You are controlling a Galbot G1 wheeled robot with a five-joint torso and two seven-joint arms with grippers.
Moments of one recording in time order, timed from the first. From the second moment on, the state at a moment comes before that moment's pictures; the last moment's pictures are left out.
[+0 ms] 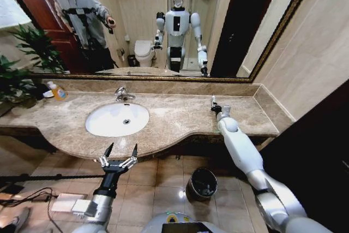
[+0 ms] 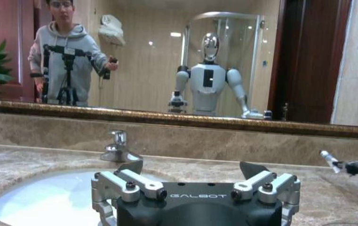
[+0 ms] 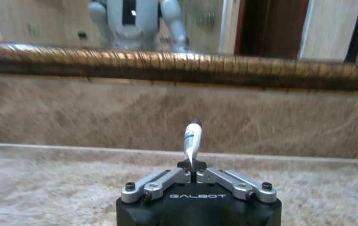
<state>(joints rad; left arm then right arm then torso) 1.93 -1.44 -0.60 -2.42 -0.21 -0.08 0.08 -0.64 1.15 0.30 1.30 0.43 -0.18 0.15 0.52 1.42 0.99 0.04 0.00</state>
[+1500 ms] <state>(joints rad) 1.93 -1.44 -0.60 -2.42 -0.21 -0.08 0.08 -1.71 1.31 0.47 1.92 0.28 0.22 0.15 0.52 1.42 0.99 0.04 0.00</state>
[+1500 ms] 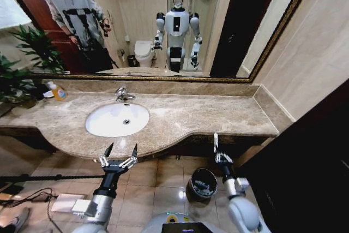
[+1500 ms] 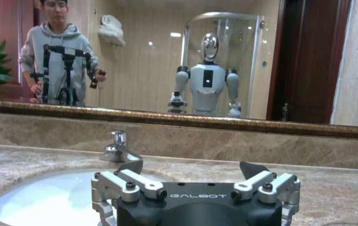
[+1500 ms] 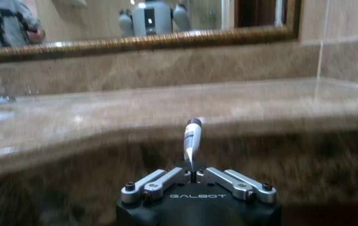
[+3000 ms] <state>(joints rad) 1.93 -1.44 -0.60 -2.42 -0.21 -0.08 0.08 -1.18 1.35 0.41 0.78 0.00 0.10 -0.11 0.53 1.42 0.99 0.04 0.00</state>
